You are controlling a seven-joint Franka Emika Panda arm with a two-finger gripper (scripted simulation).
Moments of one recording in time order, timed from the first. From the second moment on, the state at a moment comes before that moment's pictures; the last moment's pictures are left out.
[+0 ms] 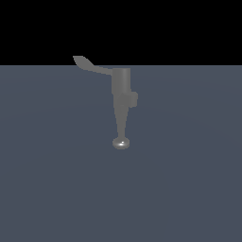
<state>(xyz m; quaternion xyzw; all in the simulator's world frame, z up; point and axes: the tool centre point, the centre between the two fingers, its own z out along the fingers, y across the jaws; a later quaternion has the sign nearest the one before) -0.258 0.002 0.486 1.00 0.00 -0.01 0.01</state>
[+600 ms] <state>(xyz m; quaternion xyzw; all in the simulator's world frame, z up) -0.230 0.008 0.478 1.00 -0.07 -0.01 0.02</state>
